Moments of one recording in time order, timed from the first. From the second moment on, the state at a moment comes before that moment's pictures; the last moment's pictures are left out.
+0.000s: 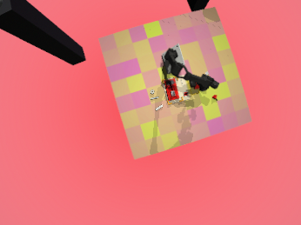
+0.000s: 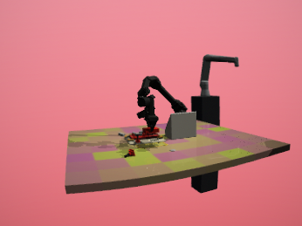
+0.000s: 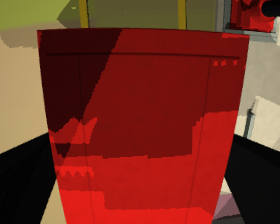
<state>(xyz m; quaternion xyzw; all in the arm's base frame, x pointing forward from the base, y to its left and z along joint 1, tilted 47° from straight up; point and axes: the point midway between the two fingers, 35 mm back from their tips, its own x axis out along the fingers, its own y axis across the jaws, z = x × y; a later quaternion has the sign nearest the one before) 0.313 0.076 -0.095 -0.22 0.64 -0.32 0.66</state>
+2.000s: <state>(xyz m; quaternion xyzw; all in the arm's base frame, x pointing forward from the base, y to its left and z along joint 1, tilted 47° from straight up) 0.312 0.044 -0.127 -0.23 0.64 -0.32 0.66</state>
